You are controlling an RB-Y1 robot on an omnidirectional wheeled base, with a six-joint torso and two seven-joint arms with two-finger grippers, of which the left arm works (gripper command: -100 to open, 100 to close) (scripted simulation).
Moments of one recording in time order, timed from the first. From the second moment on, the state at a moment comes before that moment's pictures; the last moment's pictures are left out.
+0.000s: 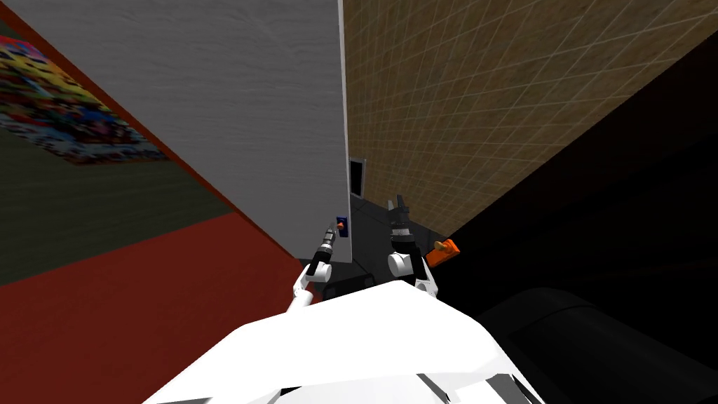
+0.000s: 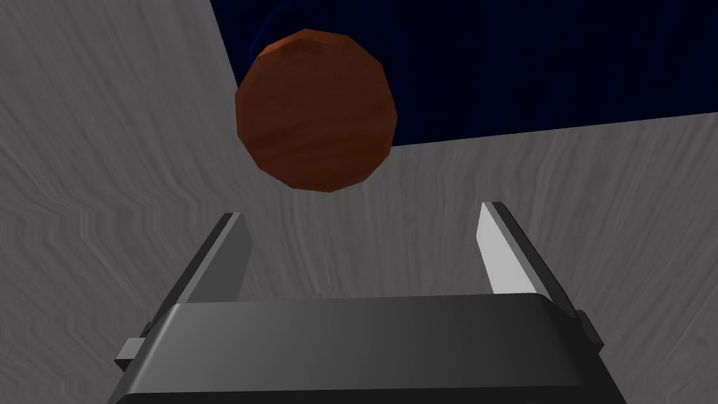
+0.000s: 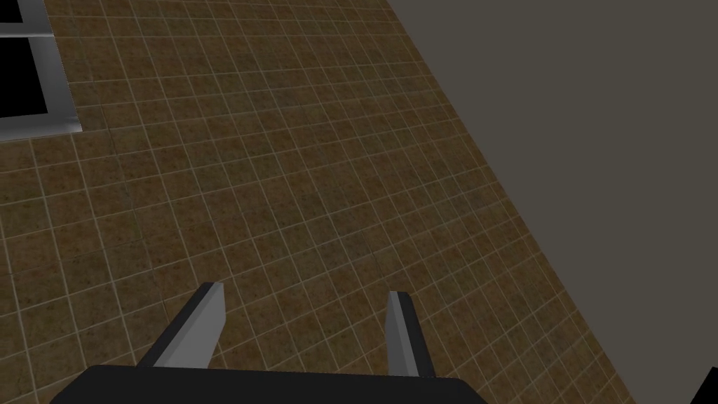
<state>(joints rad) 0.03 0.00 -0.30 -1.30 0.13 -0.29 -0.19</state>
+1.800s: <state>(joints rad) 0.11 0.02 -0.44 -1.37 0.21 -0.30 -0.29</state>
